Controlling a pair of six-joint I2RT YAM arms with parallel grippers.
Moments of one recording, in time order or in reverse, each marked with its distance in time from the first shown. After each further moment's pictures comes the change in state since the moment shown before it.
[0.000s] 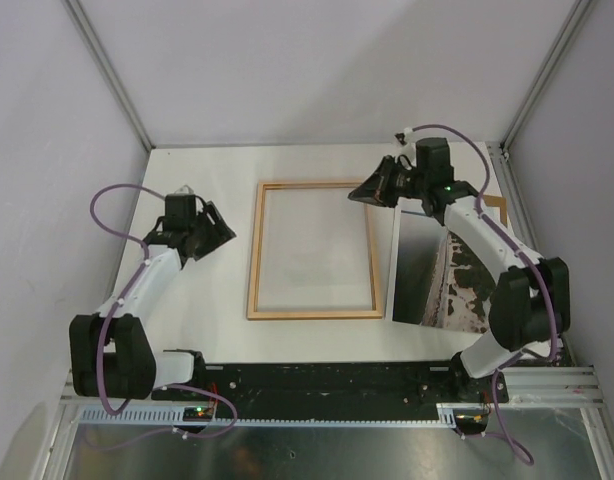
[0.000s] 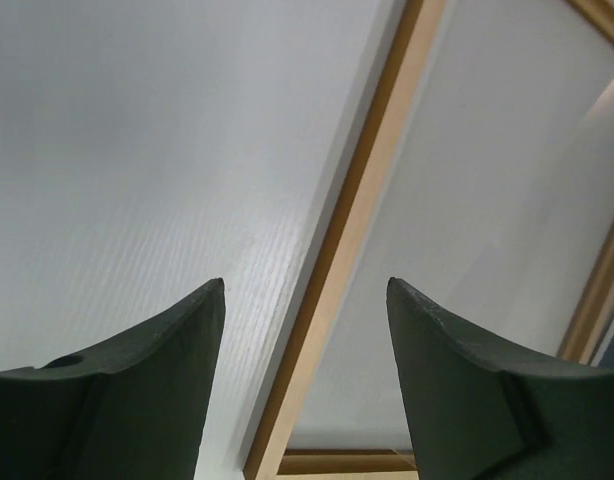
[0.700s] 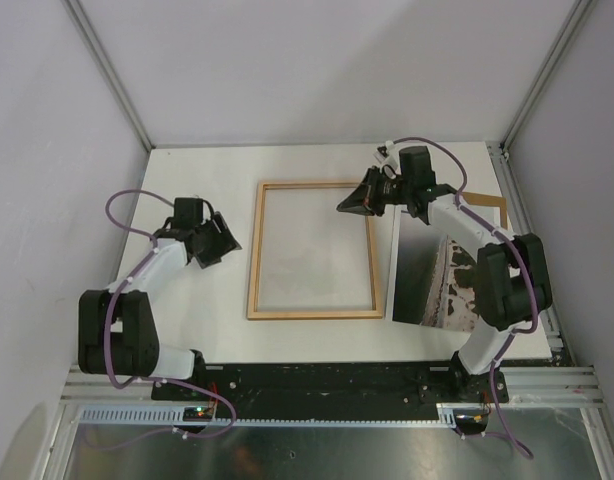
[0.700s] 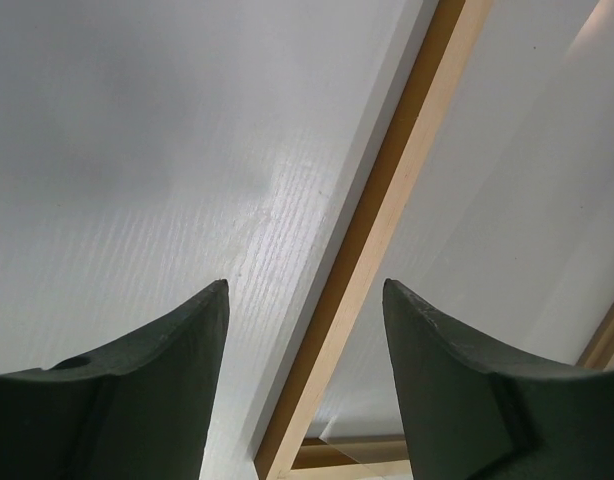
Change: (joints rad) left arm 0.000 0.116 -0.029 -0.014 0.050 0.009; right arm 0.032 0.176 -0.009 0.106 -0.125 0.042
